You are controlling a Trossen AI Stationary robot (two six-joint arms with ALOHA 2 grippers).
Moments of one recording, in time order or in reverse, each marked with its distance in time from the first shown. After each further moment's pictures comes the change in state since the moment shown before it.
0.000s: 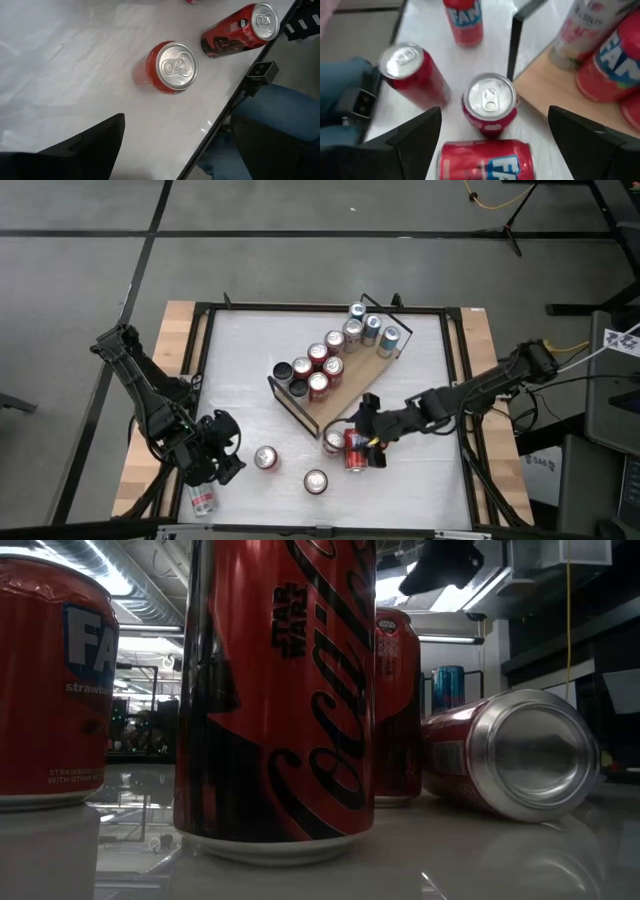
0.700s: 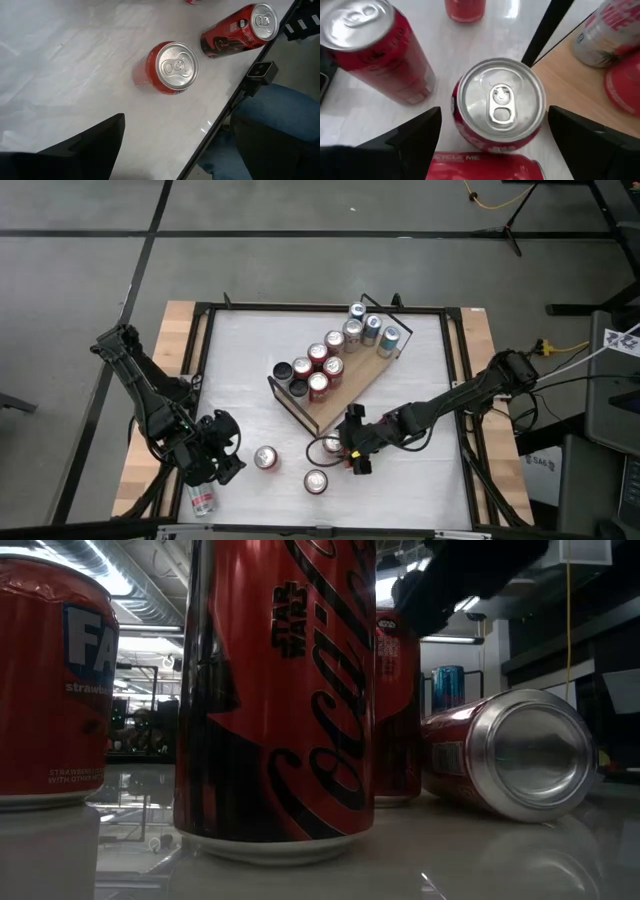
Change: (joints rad) left arm 0.000 0.000 0.000 0.001 0.000 0.002; right arm 0.008 0.203 0.000 0.129 0.031 -0.106
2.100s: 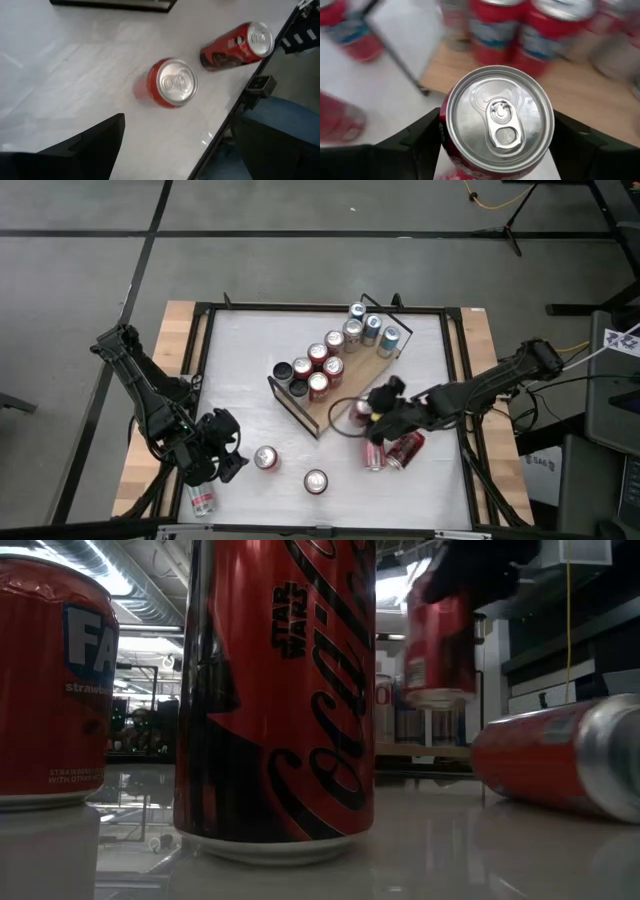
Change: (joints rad) left arm 0.000 0.000 0.000 -0.001 -0.070 0.001; right arm 0.000 -0.263 0.000 -0.414 0.325 0.476
